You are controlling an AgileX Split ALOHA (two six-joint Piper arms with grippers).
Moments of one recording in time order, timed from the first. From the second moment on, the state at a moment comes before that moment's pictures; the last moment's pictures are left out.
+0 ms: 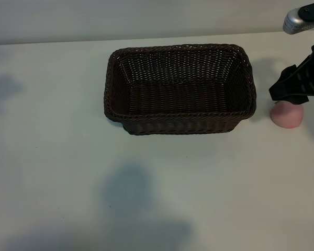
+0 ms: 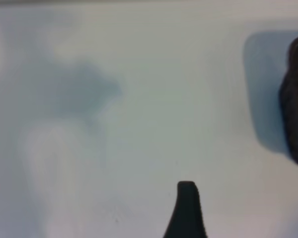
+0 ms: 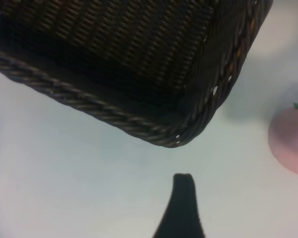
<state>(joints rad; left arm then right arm) 0.16 1.14 -1.41 -0.22 1.10 0.20 0.10 1.39 -1.01 0.35 0.77 -0.40</state>
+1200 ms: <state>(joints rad) -0.06 -0.01 -0.54 -0.03 1.13 0.08 0.10 1.39 -1.01 0.35 0.79 -0.40</state>
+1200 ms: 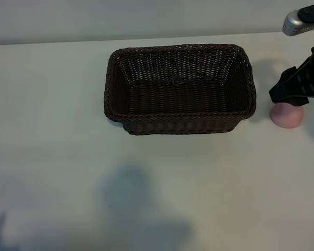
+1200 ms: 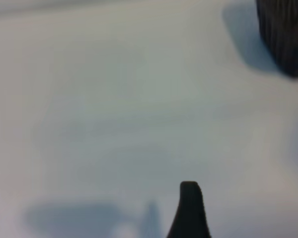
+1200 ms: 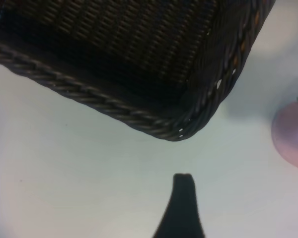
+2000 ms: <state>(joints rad) -0.06 -0.01 -0.50 -0.02 1.09 0.07 0.10 1.62 -1.01 0.08 0.62 0.00</state>
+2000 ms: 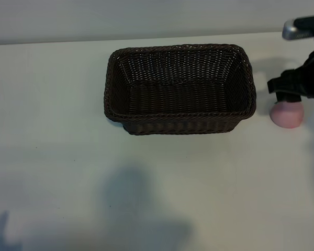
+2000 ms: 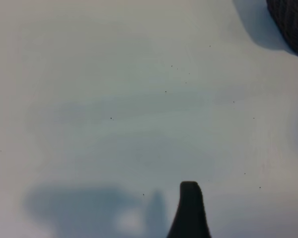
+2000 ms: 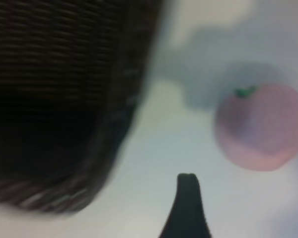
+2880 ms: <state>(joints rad) -0.06 -0.01 -0.50 -0.02 1.09 0.07 0.08 1.88 -1.01 -0.13 0.39 0.24</state>
